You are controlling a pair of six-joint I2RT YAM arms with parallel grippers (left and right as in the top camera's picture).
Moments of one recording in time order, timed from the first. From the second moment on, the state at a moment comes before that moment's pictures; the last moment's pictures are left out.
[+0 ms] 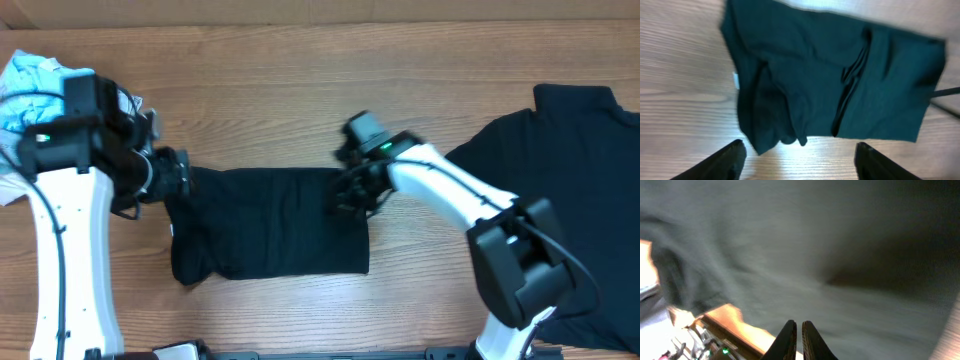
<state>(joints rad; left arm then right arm) 0.17 1.47 1.45 -1.40 0.19 -0.05 0.48 1.91 1.29 -0.83 -0.57 0.54</state>
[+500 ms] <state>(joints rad) 0.18 1.47 0.85 -0.94 0.23 -0.09 0.43 1.91 1.20 -0.91 -0.46 0.30</state>
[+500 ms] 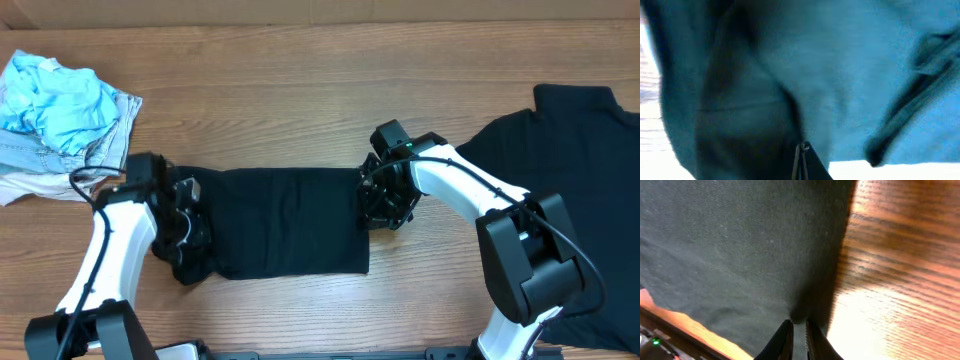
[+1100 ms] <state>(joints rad) 0.37 1.47 0.86 -0.90 0.19 -0.19 0.43 1.91 1.20 -0.91 -0.45 0.20</state>
